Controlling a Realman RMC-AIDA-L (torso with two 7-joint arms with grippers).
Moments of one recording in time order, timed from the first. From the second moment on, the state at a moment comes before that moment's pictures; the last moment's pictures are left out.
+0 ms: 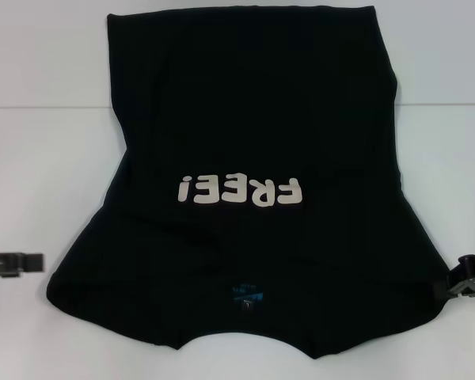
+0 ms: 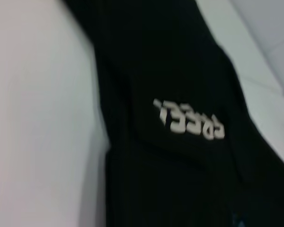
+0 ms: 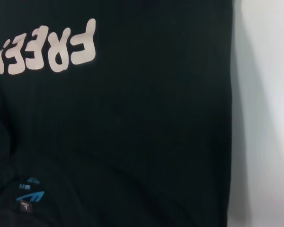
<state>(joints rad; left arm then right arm) -0.45 -1.96 0.34 0.94 2.43 1.81 -2.20 0.63 1.98 -0.75 -0.76 -2.56 -1.53 2.60</state>
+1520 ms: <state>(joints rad) -0.55 -1.99 0.58 0.82 2.57 1.49 -2.27 0.63 1.98 -0.72 -0.76 -2.55 -1.50 2.57</state>
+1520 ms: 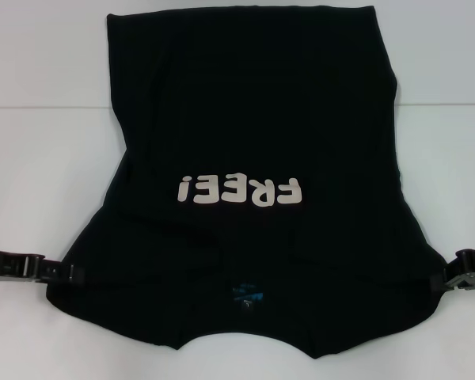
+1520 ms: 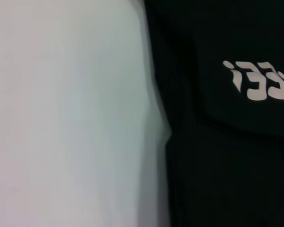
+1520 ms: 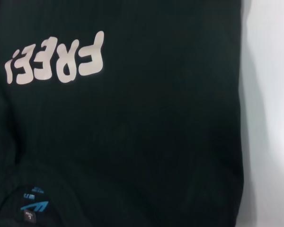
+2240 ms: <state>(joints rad) -0.57 -1.99 0.62 0.80 2.58 1.44 -2.28 0.63 1.98 -0.69 -0.75 -2.55 -1.50 2.56</state>
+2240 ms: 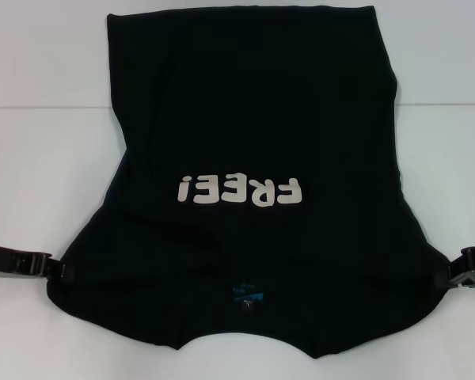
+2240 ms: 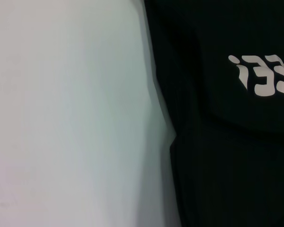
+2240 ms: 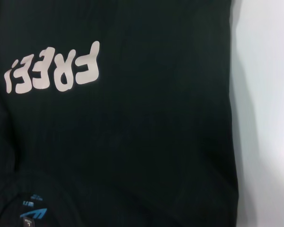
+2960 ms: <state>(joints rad) -0.53 -1.99 0.58 0.80 2.57 1.49 -2.19 0.58 1.98 -0.63 -0.75 -2.53 -1.52 2.50</state>
